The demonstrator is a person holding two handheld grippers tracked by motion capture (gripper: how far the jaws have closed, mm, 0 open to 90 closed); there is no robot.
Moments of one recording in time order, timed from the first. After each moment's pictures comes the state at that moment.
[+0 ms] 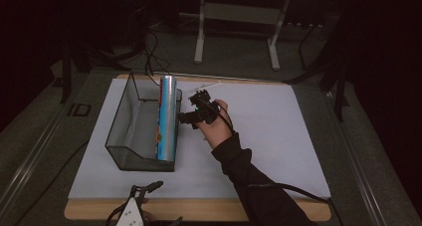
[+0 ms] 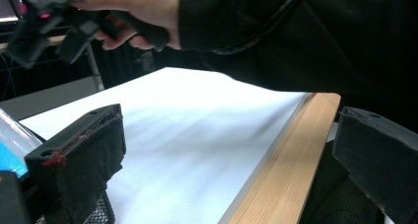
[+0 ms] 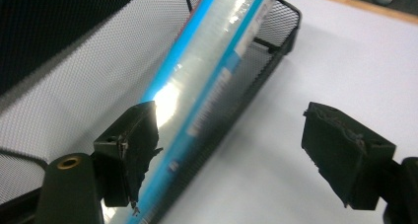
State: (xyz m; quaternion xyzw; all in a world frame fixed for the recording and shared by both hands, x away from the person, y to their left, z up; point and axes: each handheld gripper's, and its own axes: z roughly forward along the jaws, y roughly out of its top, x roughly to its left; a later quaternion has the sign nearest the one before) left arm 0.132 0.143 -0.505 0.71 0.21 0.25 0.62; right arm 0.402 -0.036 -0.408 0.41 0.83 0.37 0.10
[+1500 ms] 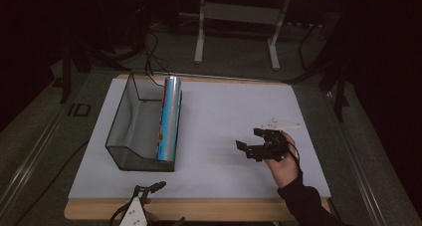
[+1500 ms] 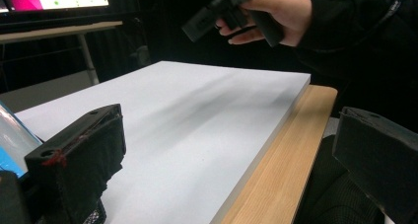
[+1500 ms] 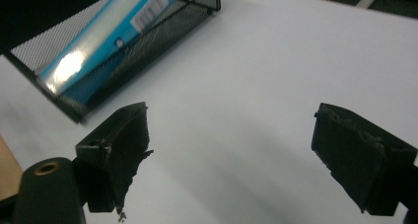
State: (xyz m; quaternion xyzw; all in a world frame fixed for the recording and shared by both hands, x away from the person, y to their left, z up) left arm 0.133 0.139 -0.508 0.72 0.21 0.24 0.61; right arm 0.321 -0.221 -0.438 0.38 0.80 0.44 0.13
